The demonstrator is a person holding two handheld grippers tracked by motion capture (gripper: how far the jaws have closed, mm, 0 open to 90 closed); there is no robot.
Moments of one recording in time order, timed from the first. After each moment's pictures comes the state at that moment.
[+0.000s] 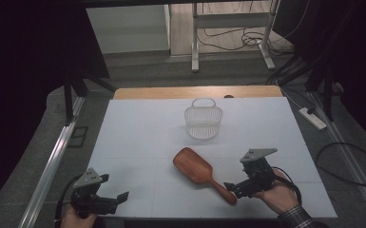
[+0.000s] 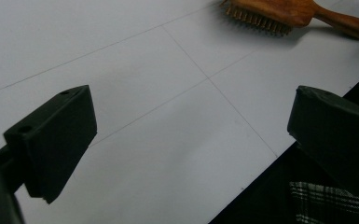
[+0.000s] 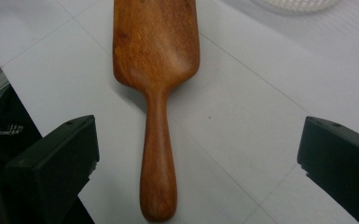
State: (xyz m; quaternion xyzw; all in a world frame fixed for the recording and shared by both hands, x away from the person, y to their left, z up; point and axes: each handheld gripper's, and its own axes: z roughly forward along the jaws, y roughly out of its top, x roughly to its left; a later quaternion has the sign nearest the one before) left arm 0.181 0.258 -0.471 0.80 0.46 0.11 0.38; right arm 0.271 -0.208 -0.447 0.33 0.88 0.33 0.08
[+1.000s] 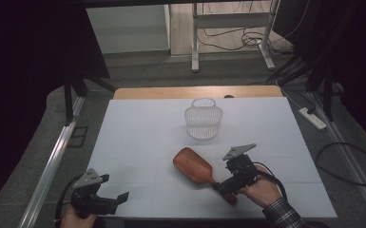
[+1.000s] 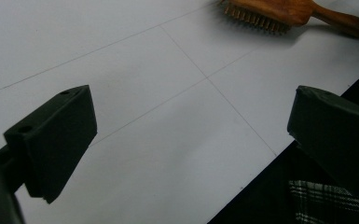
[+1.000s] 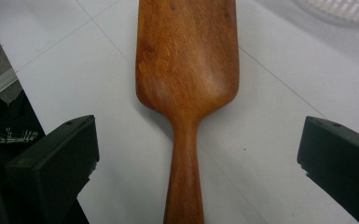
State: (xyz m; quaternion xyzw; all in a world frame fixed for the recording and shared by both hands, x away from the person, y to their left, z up) left arm 0.180 0.257 -0.471 0.80 0.45 0.11 0.38; right arm 0.286 -0.169 -0.459 0.31 0.89 0.32 0.05
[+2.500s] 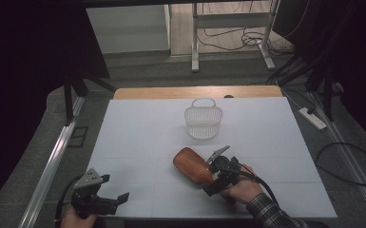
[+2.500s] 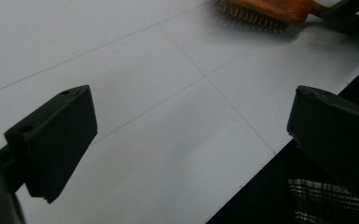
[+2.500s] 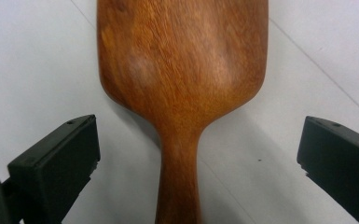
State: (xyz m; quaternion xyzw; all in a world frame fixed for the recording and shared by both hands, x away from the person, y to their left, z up) left arm 0.180 0.257 -0.472 0.80 0.45 0.11 0.38; right arm 0.299 -0.130 -0.495 0.31 0.93 0.21 0.06
